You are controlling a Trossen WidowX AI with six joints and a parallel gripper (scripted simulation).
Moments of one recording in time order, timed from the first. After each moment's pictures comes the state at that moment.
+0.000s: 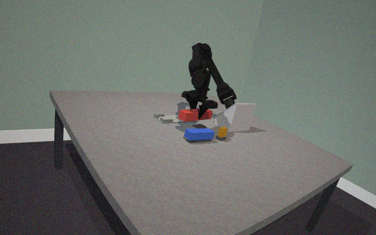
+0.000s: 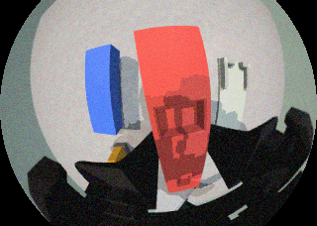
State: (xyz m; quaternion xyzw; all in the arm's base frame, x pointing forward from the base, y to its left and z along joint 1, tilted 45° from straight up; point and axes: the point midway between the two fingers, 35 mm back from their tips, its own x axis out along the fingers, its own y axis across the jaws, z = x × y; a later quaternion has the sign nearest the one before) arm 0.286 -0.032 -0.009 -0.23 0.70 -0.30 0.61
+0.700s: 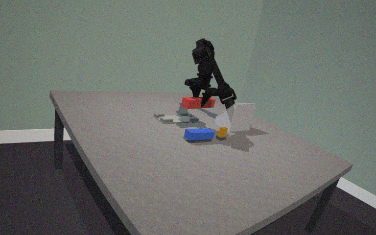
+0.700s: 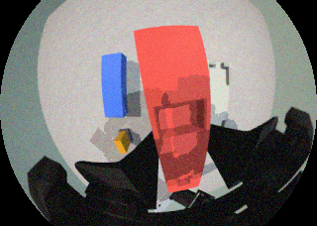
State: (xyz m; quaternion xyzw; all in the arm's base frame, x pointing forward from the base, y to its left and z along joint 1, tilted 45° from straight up) arm 0.289 0.006 0.035 -0.23 0.70 -0.30 0.61
